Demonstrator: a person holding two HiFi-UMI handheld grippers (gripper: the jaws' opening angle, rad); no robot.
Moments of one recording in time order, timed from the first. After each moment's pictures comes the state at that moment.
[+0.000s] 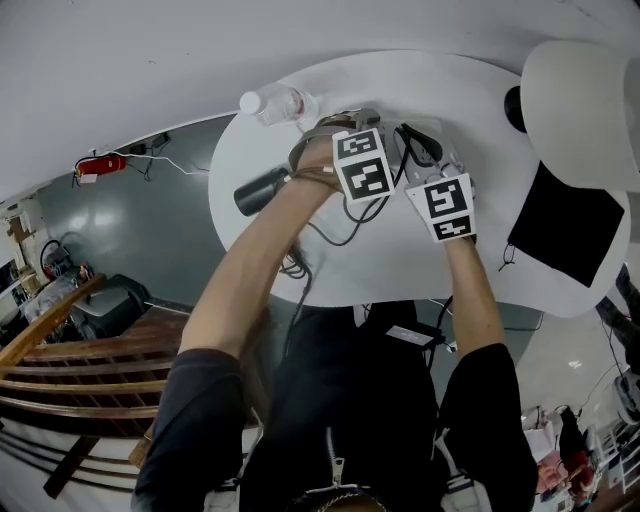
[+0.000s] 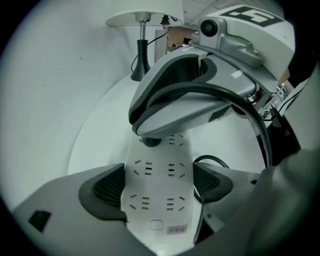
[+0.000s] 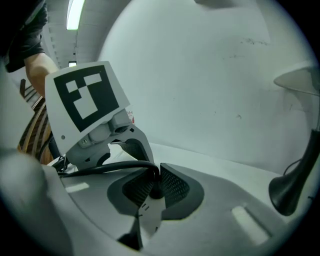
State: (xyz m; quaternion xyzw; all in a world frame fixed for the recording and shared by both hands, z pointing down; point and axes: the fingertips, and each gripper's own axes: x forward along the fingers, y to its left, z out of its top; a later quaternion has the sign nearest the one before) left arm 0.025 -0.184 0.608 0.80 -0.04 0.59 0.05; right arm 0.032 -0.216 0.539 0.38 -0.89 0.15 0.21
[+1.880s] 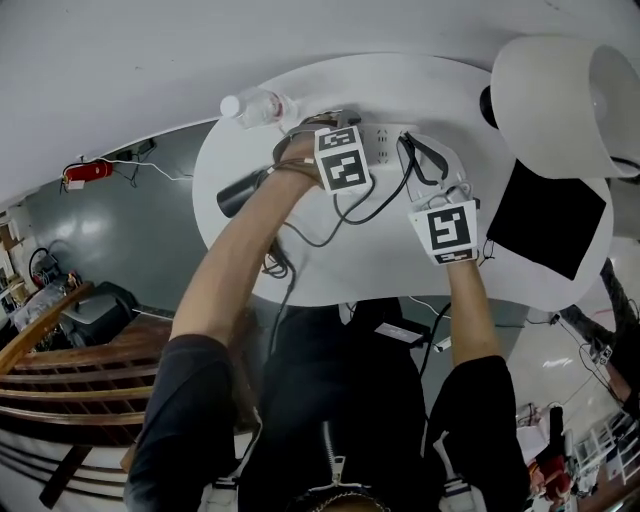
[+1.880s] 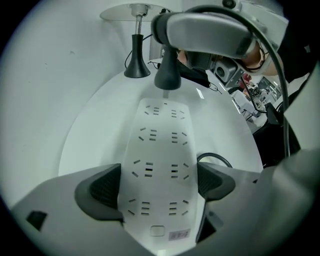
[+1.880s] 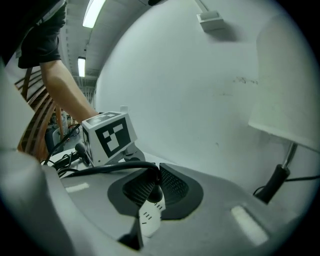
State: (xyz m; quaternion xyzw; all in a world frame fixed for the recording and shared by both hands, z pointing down) left arm 0.032 -0.177 0.617 0.80 0.00 0.60 0.06; right arm 0.075 -0.197 0.482 0.41 -0.89 0.07 0.20
